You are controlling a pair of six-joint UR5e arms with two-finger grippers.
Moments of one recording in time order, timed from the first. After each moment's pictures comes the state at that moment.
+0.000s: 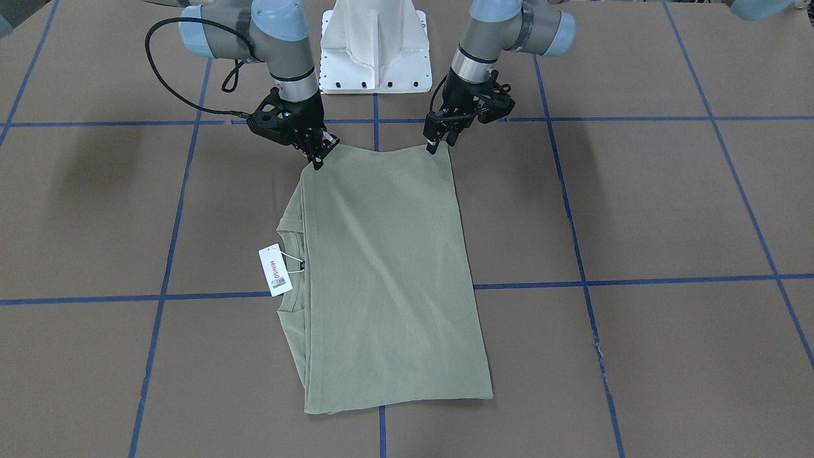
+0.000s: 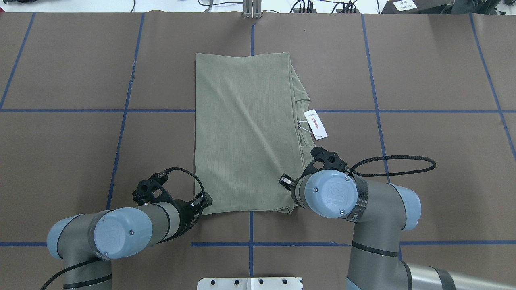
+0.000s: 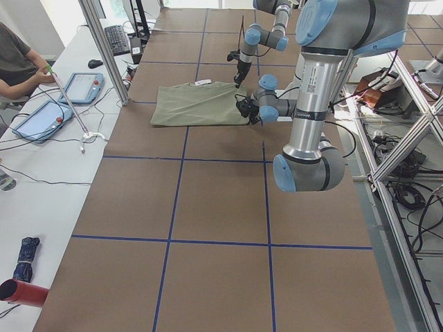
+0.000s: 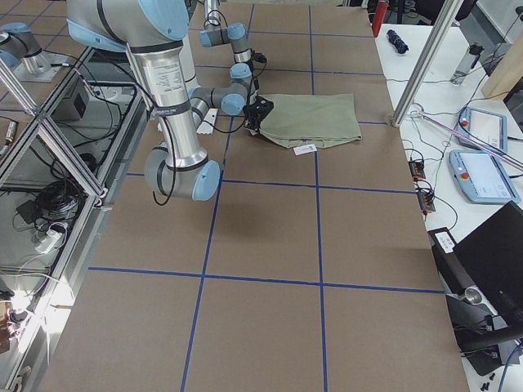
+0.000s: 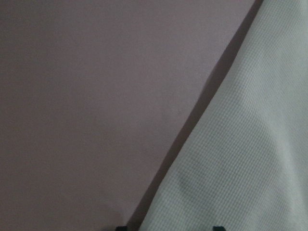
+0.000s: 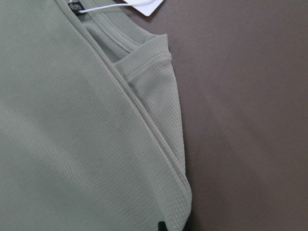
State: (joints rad) left arm -0.21 -1.87 -1.89 -2.01 -1.48 -2.07; right arm 0.30 -1.14 1.86 -1.46 1.58 1.93
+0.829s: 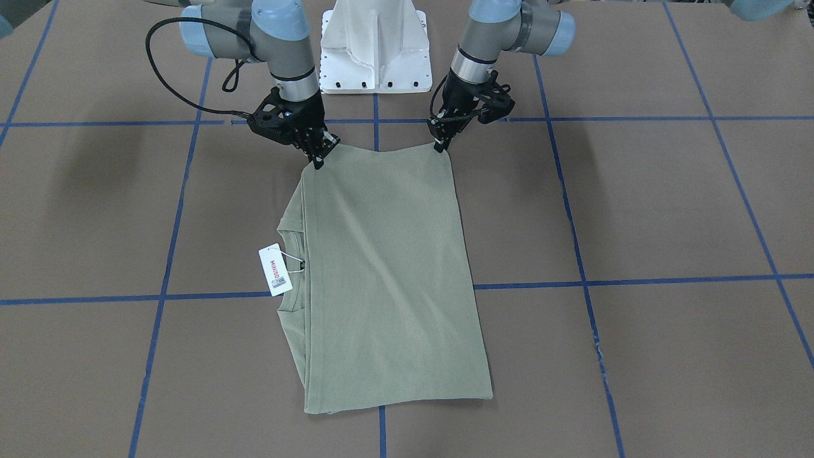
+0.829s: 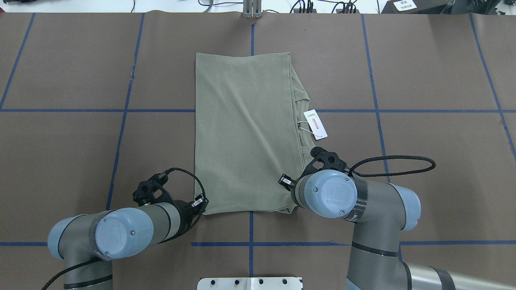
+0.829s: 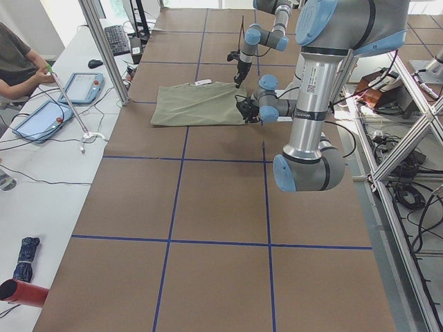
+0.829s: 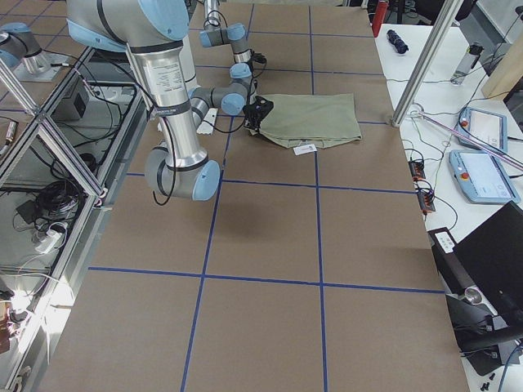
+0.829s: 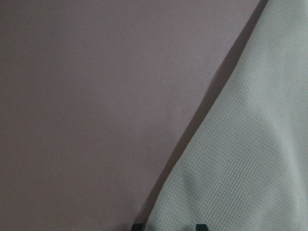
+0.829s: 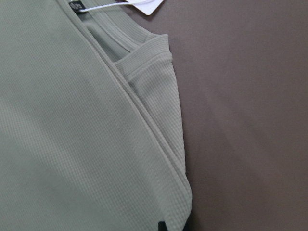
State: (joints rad) left arm -0.21 -1.87 -1.89 -2.01 -1.48 -2.08; right arm 0.30 -1.14 1.86 -1.46 1.58 1.93
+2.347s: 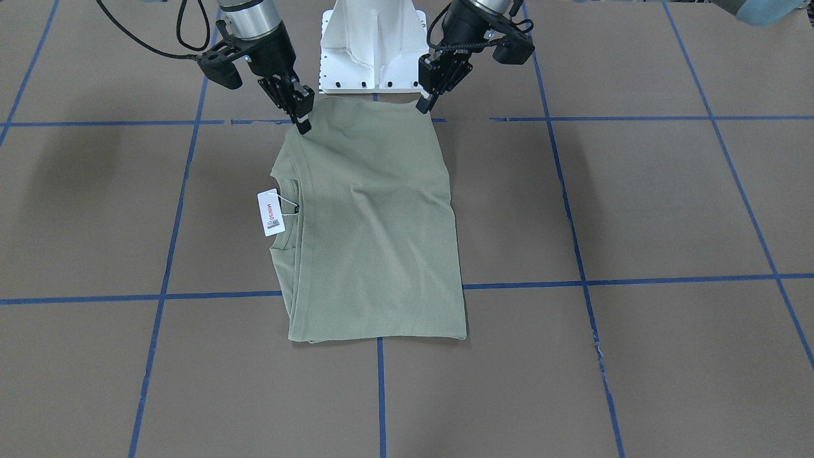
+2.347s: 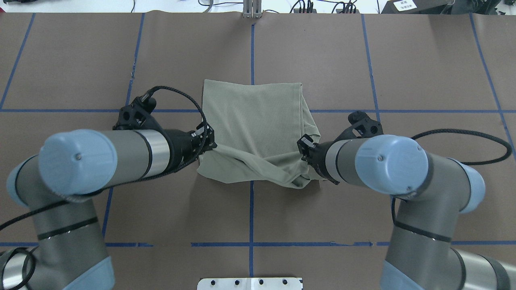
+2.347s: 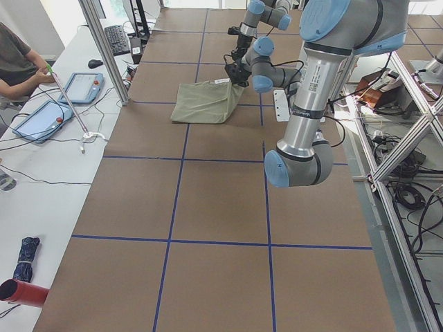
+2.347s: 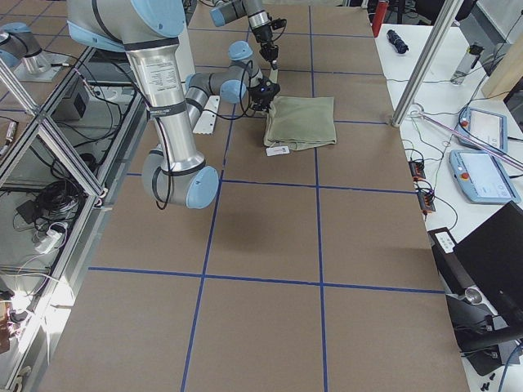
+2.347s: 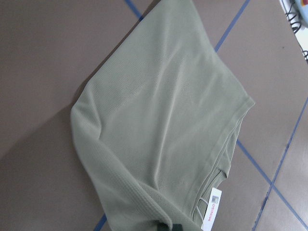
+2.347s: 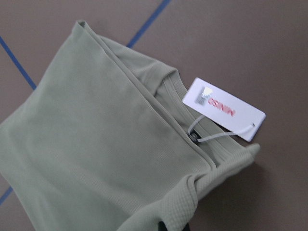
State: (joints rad) left arm -0.48 -2.03 -2.02 -1.90 -1.57 -1.97; right arm 0.46 -1.17 2.04 -1.46 1.59 2.06
